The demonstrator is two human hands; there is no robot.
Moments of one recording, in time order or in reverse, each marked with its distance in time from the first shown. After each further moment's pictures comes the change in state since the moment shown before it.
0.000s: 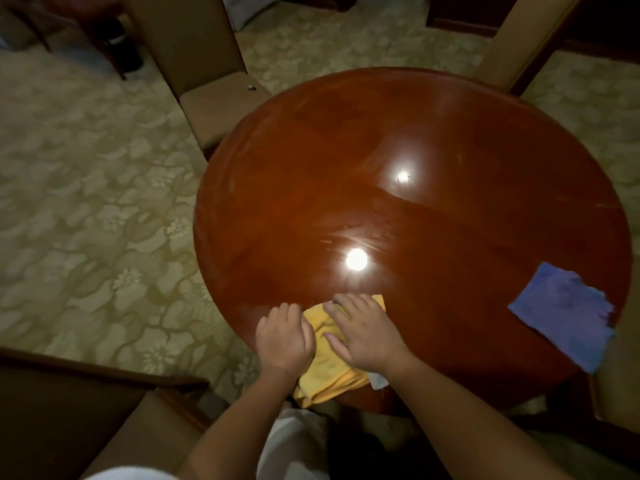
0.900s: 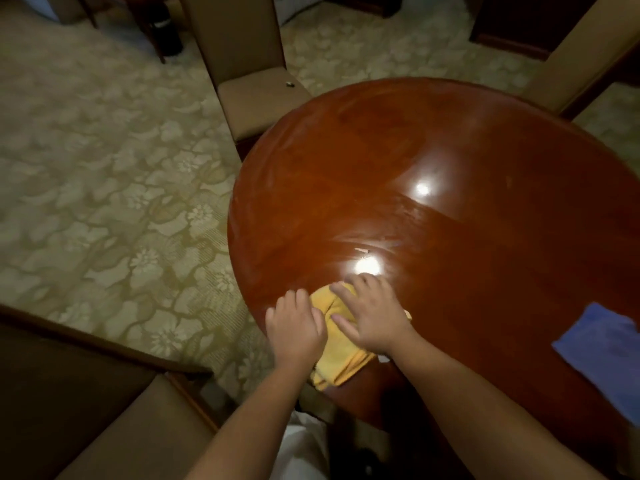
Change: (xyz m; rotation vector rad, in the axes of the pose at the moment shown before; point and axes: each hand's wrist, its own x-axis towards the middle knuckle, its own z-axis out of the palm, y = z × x) left_hand 0.022 -0.019 -0.005 -0.030 -0.018 -0.276; right_hand 0.065 -0.002 0.003 -0.005 -0.129 0.048
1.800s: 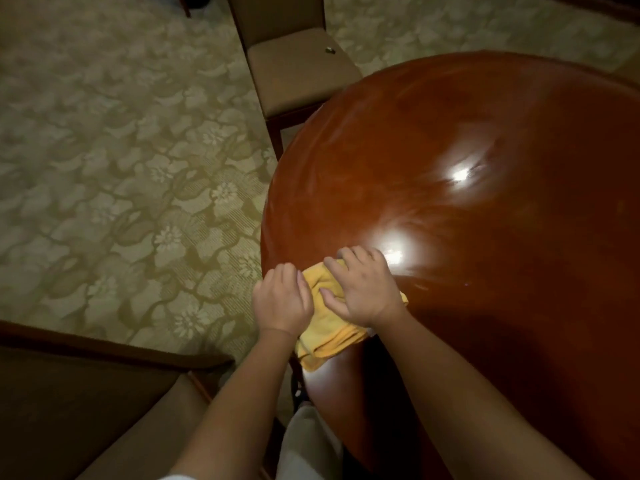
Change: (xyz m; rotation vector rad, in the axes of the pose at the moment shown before) left_hand 0.119 -0.086 0.013 -0.058 0.244 0.028; right_hand 0.151 -0.020 0.032 -0.028 0.068 -0.108
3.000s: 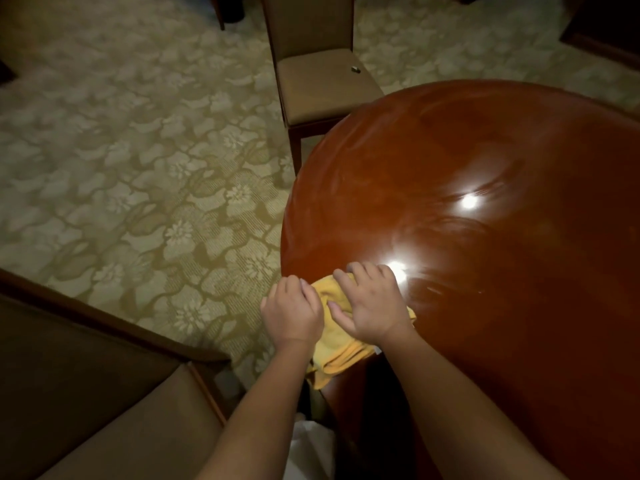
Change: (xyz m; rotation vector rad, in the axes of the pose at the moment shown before) left_hand -0.032 0.008 -0.011 -0.073 -0.012 -0.376; right_hand -0.021 -0.026 -0.002 -0.019 -0.003 -0.037
